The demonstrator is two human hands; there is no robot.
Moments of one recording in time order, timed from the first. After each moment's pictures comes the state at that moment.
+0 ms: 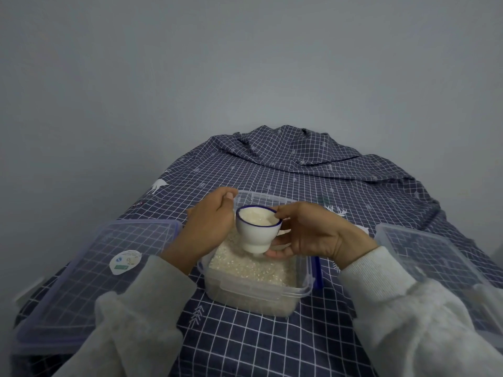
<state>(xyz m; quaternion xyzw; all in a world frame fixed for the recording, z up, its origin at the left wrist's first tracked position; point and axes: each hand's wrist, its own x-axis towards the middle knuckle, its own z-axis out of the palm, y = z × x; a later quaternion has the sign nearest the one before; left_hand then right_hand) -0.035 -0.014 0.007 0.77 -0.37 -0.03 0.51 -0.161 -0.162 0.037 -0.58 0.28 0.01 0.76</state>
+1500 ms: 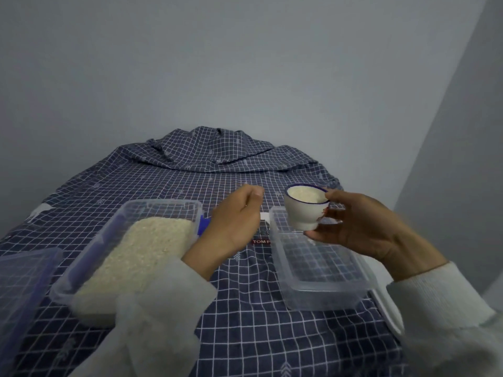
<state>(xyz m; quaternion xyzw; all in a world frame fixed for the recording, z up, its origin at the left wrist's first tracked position) -0.203 -0.150 0.037 0.66 -0.53 -0.15 0.51 -0.395 -0.271 0.058 -0.50 0.34 -0.30 0.74</state>
